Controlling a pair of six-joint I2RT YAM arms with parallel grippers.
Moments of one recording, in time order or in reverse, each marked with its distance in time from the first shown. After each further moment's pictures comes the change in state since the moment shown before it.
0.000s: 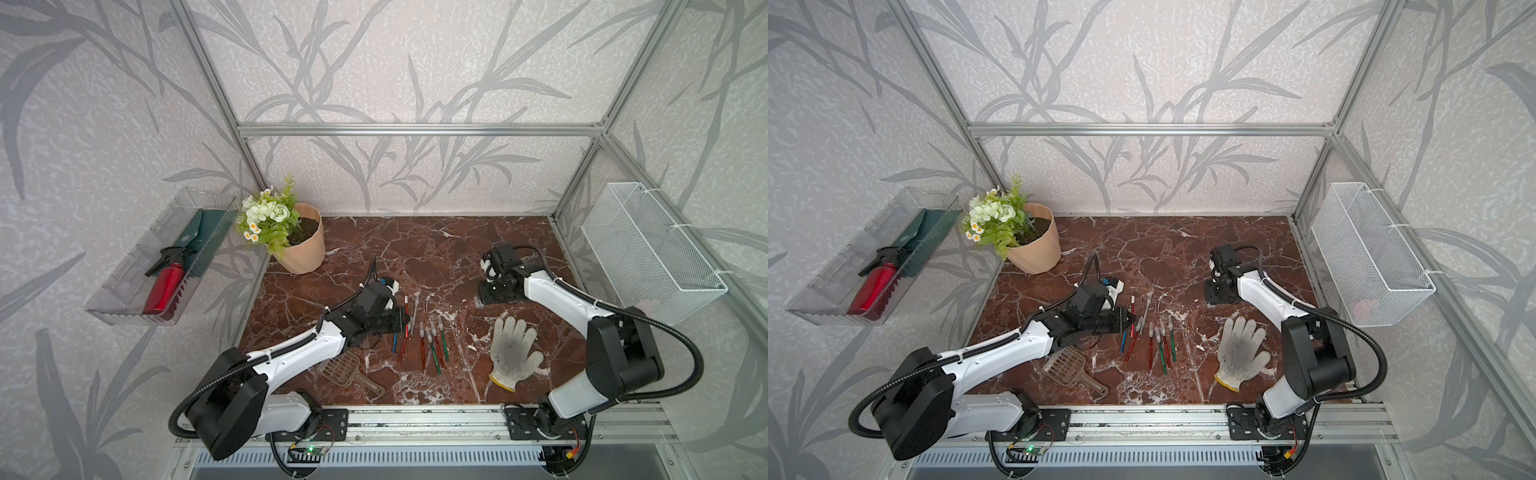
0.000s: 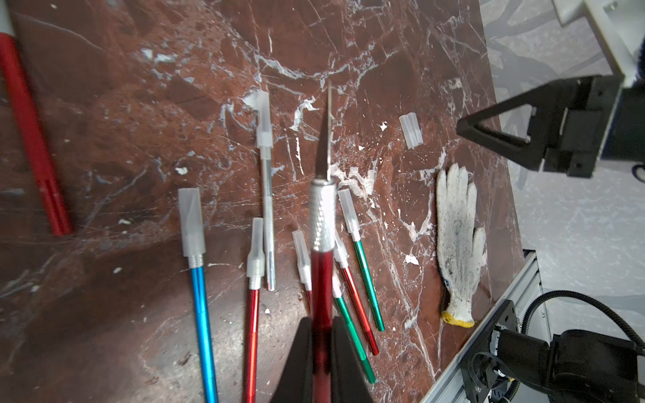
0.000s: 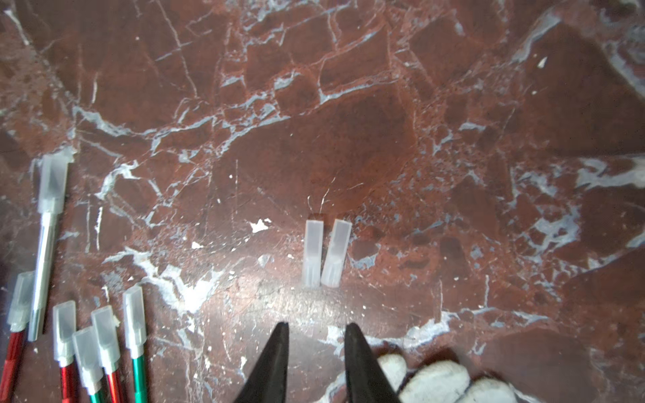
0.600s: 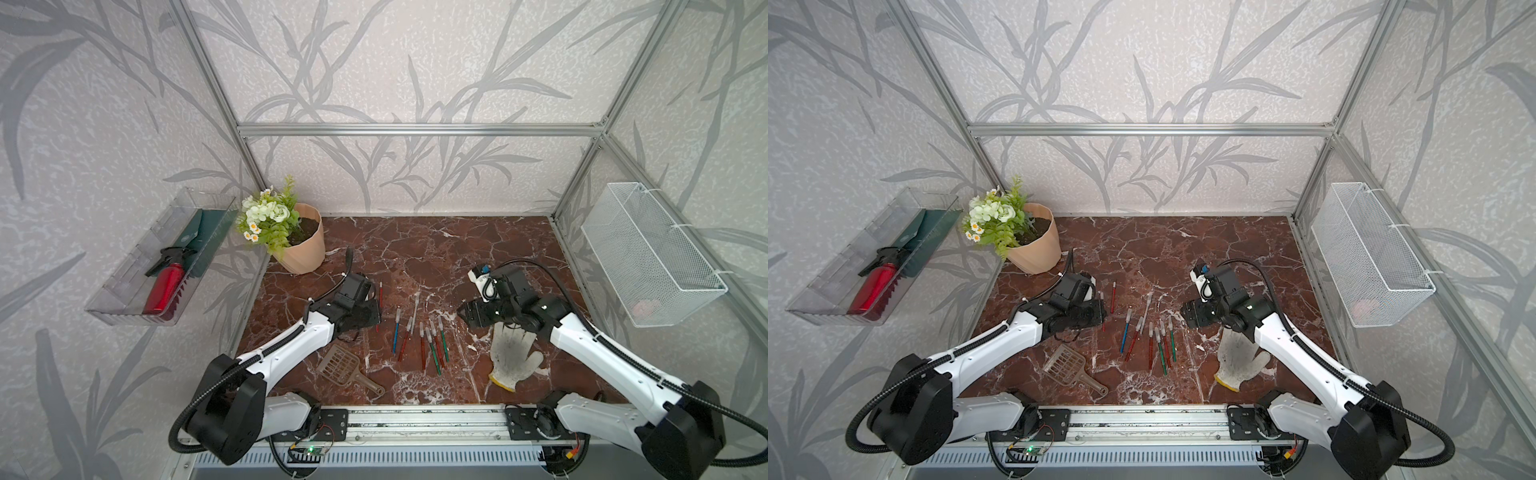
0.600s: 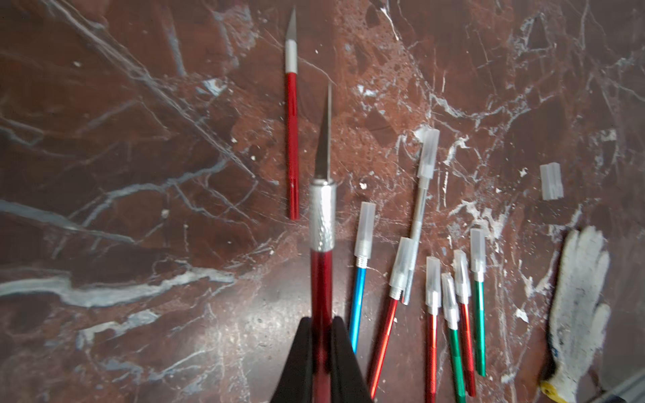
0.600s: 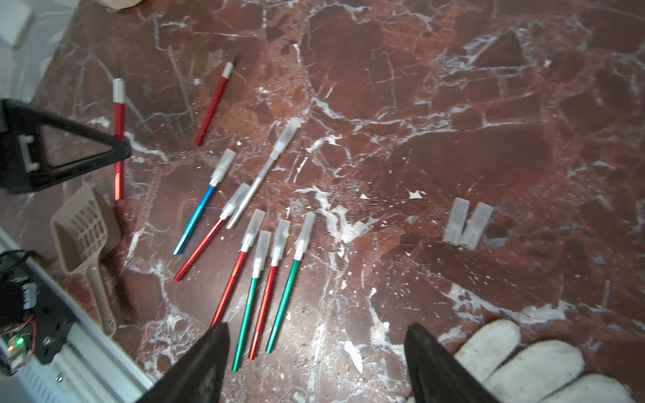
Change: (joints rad) left arm 0.190 0.005 0.067 -0.284 -0.147 0.090; right arm 0.238 -0.430 -0.169 0.045 -0.135 0.042
